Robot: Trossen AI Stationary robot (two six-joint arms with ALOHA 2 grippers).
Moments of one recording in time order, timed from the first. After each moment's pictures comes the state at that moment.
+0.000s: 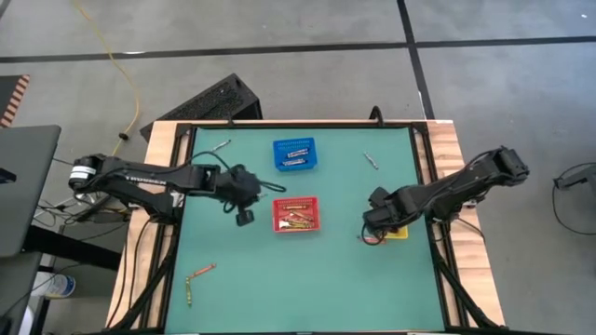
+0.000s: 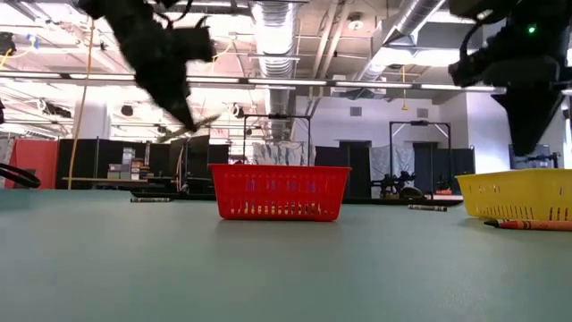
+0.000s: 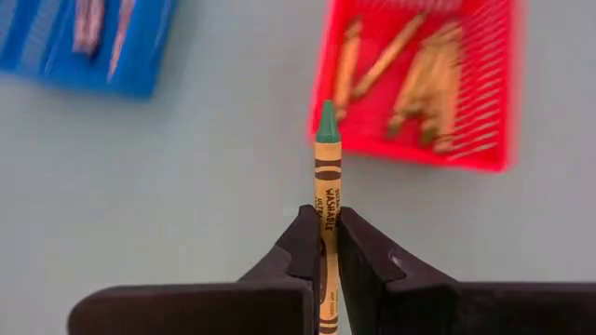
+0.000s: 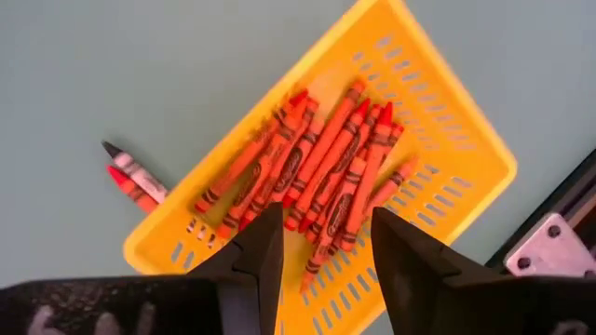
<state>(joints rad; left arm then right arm) 0.04 1.23 0.82 -0.49 -0.13 -0.18 0.30 1.34 0.92 -1.23 0.21 1.11</state>
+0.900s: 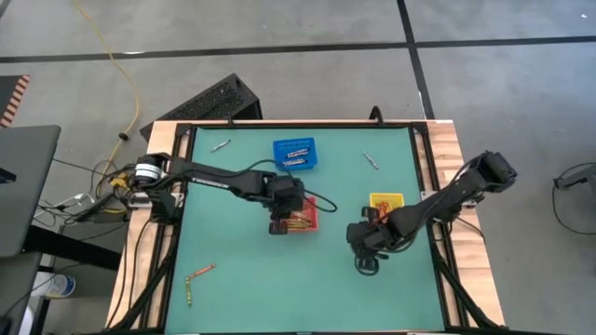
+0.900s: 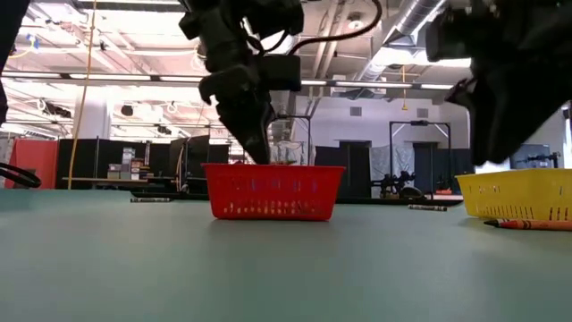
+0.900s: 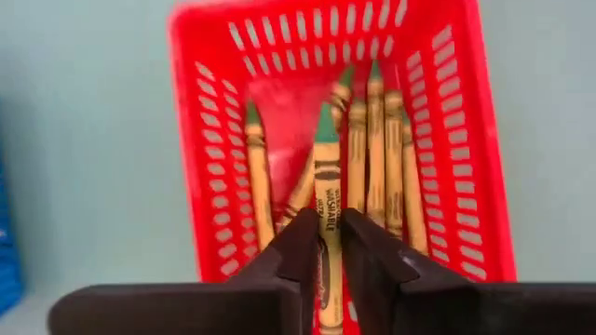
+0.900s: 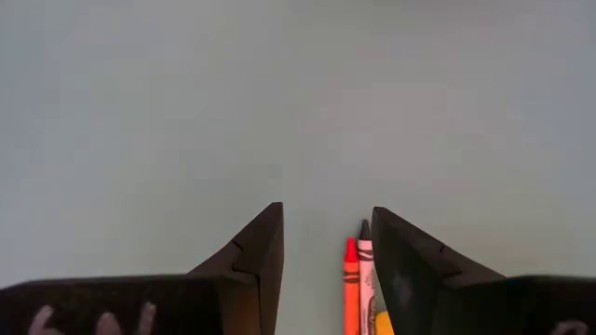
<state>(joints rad) 0.02 1.81 1.27 -0.54 -0.02 0.09 0.46 1.48 0.94 -0.71 0.21 0.56</state>
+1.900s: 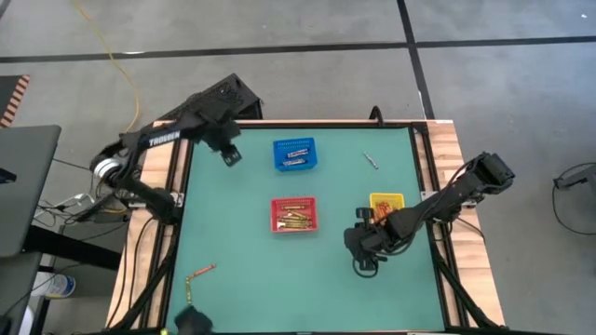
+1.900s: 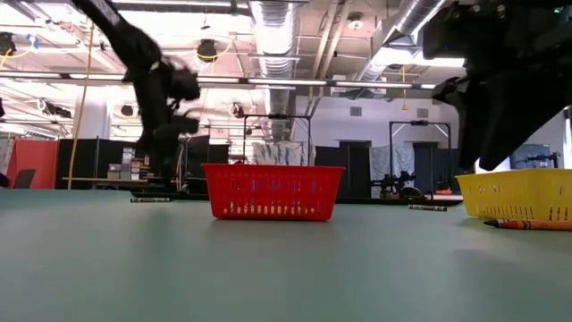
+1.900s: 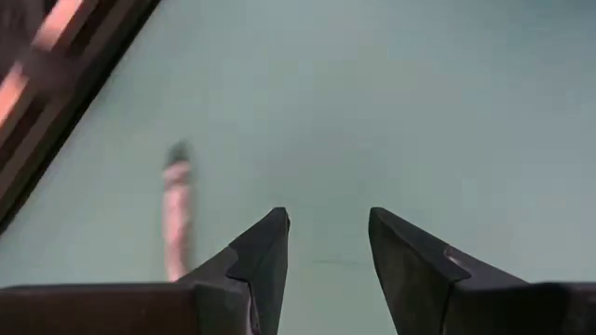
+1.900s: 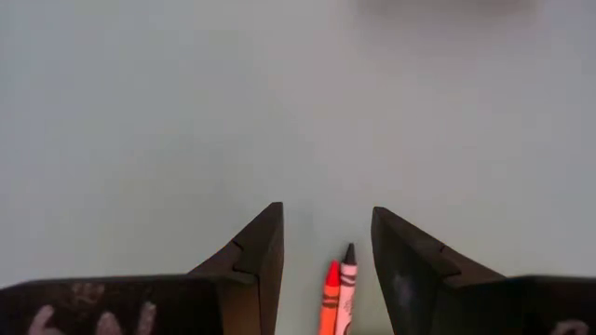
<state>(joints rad) 0.90 1.47 0.92 -0.60 0.07 0.24 0.47 1.52 0.94 -0.67 0.25 0.41</state>
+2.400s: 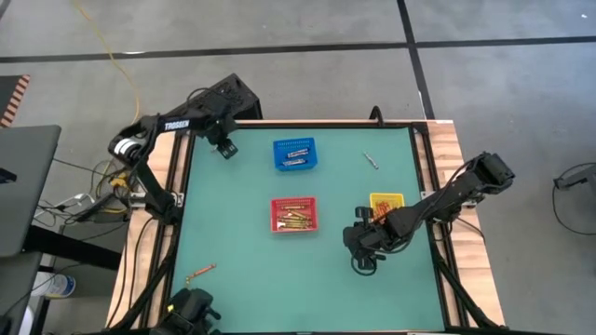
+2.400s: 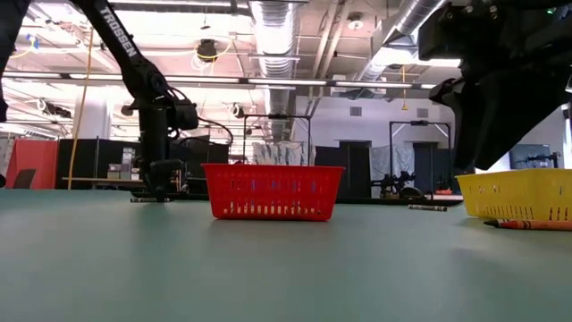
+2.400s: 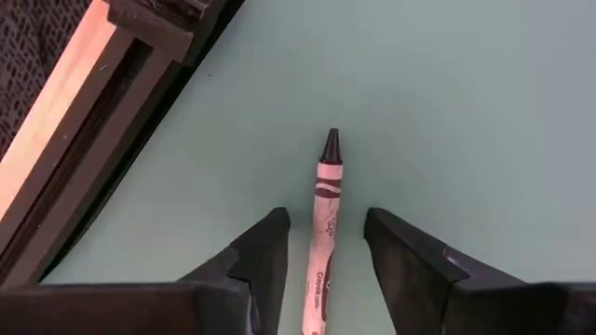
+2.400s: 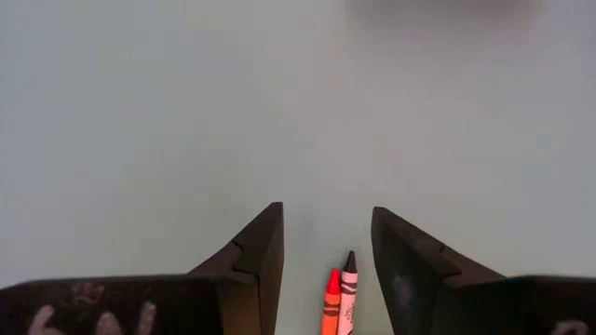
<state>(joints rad) 1.07 1.73 0.95 -0.48 -0.08 0.38 0.45 1.52 0.94 -0.66 0.23 0.41</state>
